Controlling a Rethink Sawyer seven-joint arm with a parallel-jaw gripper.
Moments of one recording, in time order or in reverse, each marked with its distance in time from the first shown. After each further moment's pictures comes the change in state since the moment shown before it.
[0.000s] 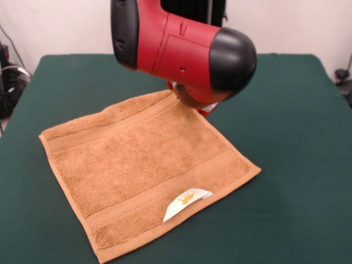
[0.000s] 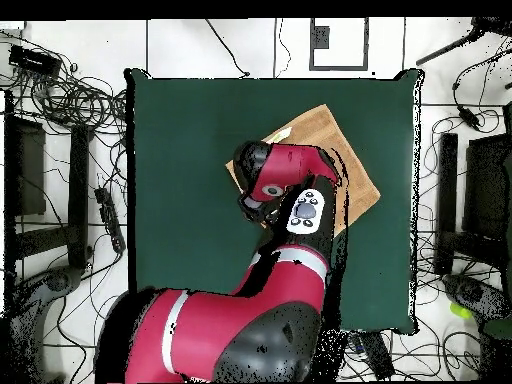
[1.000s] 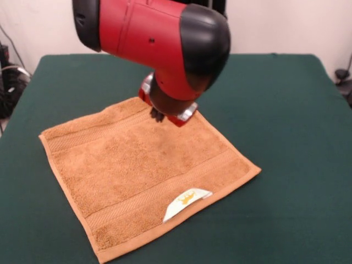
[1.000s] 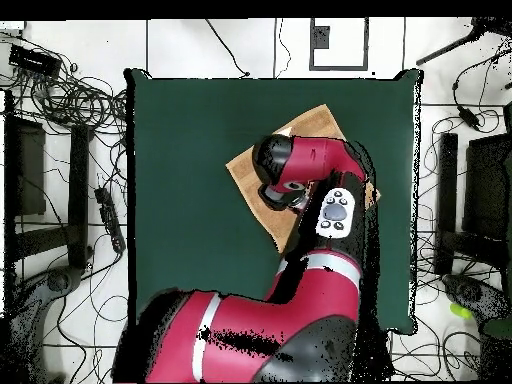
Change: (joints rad) arm -0.076 -0.072 0.067 -0.003 -0.098 -0.192 0.000
